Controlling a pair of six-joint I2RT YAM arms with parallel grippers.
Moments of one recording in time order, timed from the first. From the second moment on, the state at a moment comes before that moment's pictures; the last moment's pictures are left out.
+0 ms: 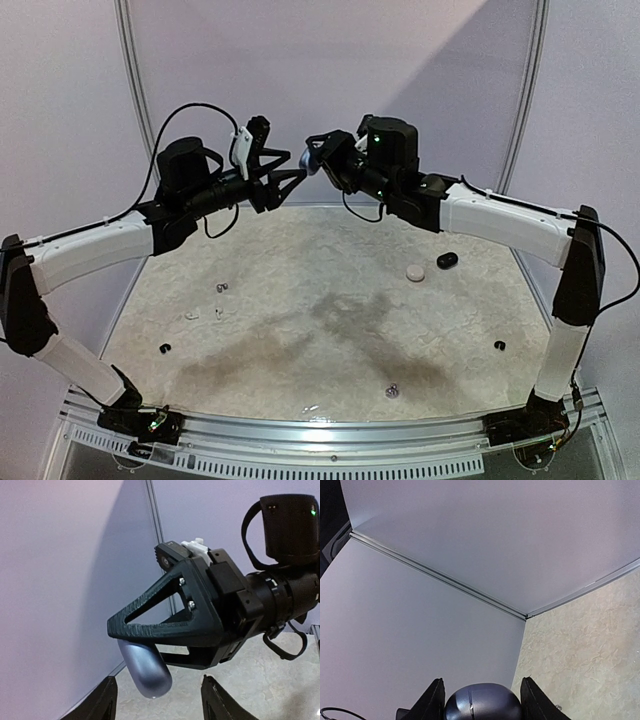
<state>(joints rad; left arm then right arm) -0.63 1.47 1.15 0.37 0.36 0.15 0.87 1.87 1.70 0.15 0.18 1.10</state>
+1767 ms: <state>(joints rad) -0.59 1.41 1.28 -0.34 0.88 0.40 0.79 1.52 1.50 -0.14 -0.48 0.00</state>
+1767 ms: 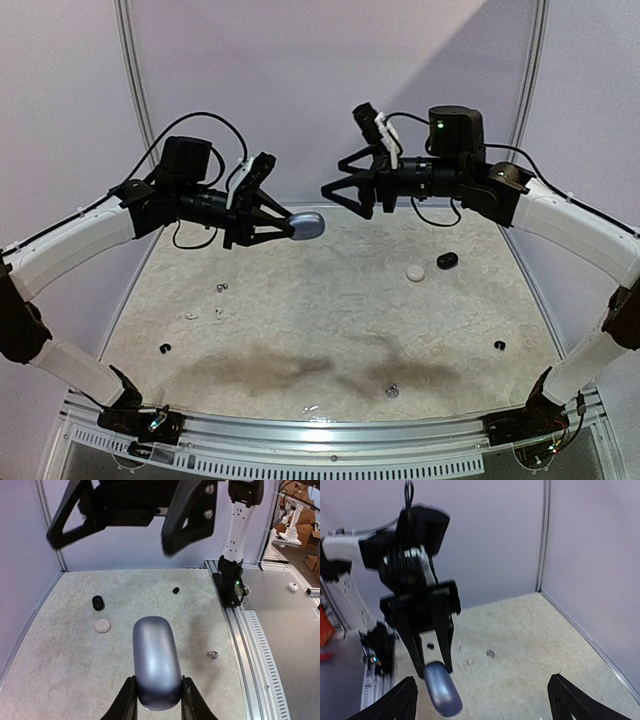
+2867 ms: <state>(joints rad) -0.60 1.35 1.22 -0.36 0.85 0.36 0.88 1.73 1.68 -0.47 -0.60 -0.24</state>
